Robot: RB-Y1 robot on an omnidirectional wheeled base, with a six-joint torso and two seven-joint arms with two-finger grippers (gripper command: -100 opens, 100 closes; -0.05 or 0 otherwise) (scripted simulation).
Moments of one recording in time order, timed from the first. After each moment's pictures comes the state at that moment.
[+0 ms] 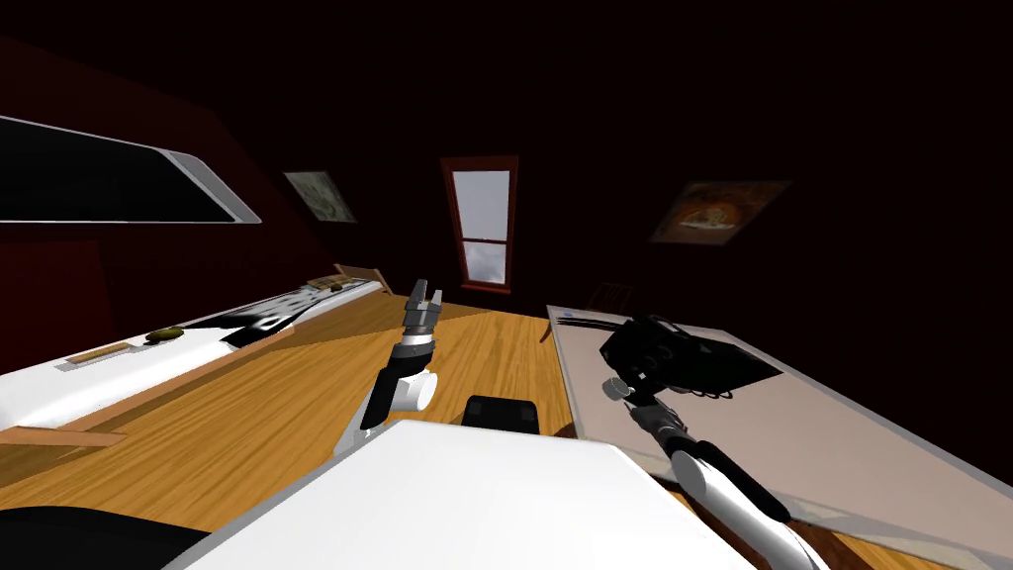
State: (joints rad) left arm 0.48 0.04 -0.07 -2.28 0.06 -0.40 -0.14; right arm 0.56 -0.35 -0.45 -1.63 -0.60 0.42 -0.62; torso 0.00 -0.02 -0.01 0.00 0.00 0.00
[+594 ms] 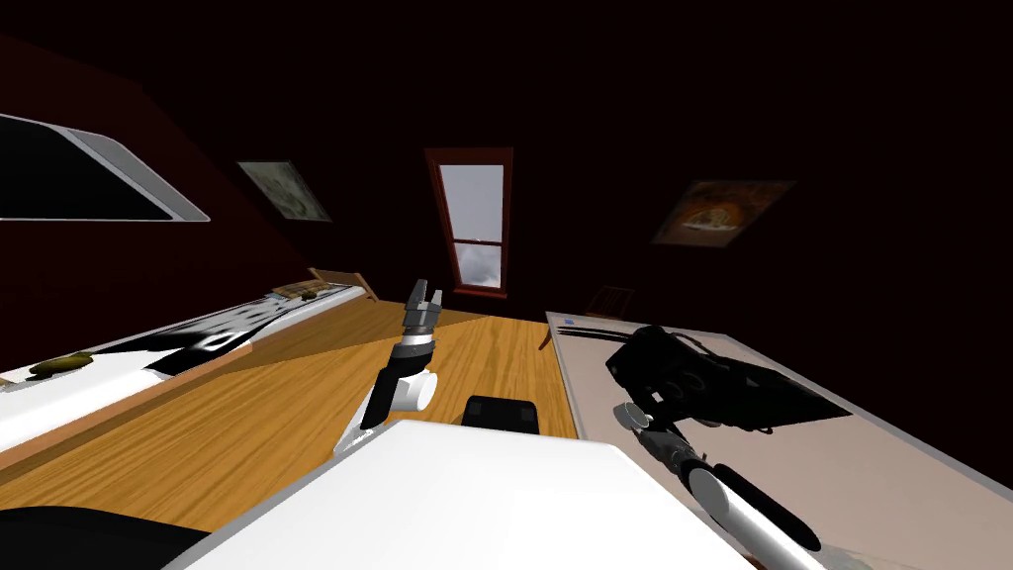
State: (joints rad) left arm 0.48 0.04 -0.07 -2.28 0.06 -0.40 -0.14; right arm 0.56 -0.36 -0.50 -1.51 -0.68 0.58 -0.72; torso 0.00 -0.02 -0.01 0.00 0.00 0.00
